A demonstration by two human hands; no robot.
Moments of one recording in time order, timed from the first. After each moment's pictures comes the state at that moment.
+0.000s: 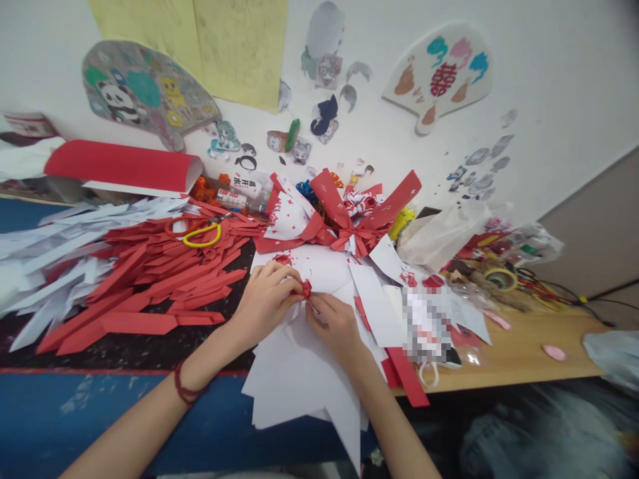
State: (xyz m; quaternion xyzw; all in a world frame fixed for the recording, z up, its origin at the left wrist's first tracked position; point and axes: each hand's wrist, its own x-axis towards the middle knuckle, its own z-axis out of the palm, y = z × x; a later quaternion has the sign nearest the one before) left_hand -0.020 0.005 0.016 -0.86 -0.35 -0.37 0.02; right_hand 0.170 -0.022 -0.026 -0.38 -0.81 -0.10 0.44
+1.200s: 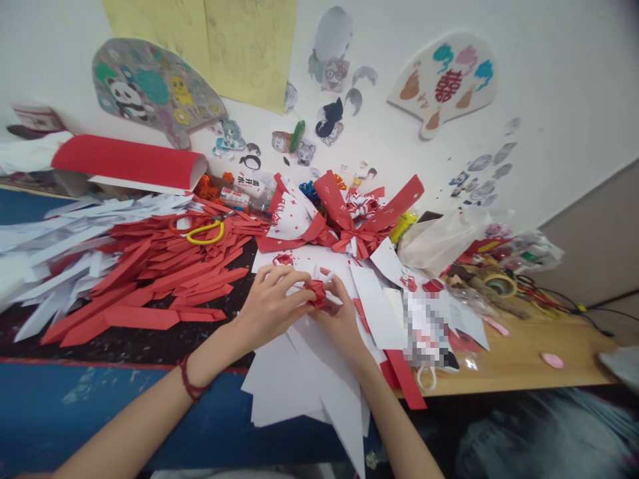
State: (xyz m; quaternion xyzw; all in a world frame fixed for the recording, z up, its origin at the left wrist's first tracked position) left_hand -0.013 -0.009 0.021 -0.85 -0.29 -0.42 0.14; right_hand 0.165 -0.025 -0.010 -0.42 -0.58 0.44 0.54
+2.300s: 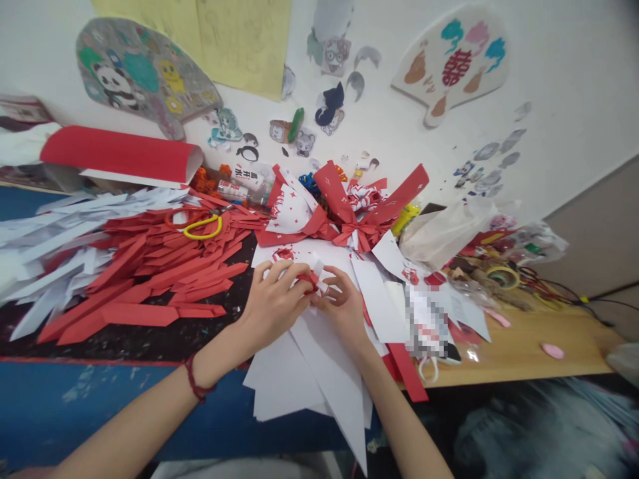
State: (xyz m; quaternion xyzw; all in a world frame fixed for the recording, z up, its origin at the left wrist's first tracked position) left_hand -0.003 -0.013 0.015 -0.83 -0.35 -0.40 0.17; right_hand 0.168 -0.020 -0.011 -0.43 -0.53 0.46 0.57
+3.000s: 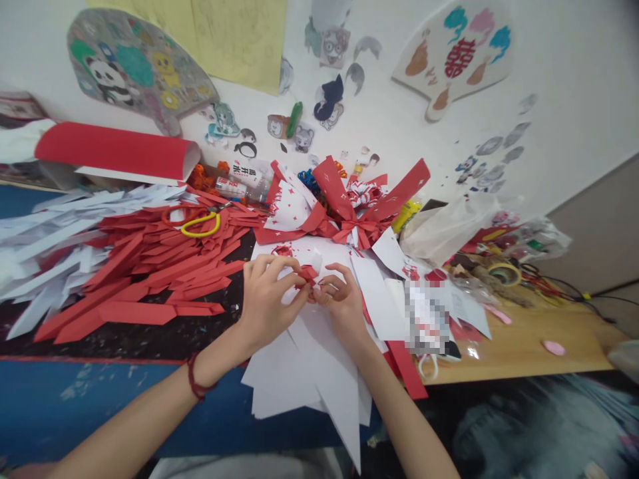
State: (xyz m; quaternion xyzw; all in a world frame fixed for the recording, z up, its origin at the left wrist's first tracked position) left_hand 0.002 -0.017 0.019 -0.76 -0.41 -0.50 0.05; right_hand 0.165 -0.019 -0.010 -0.33 -0.47 0.54 0.62
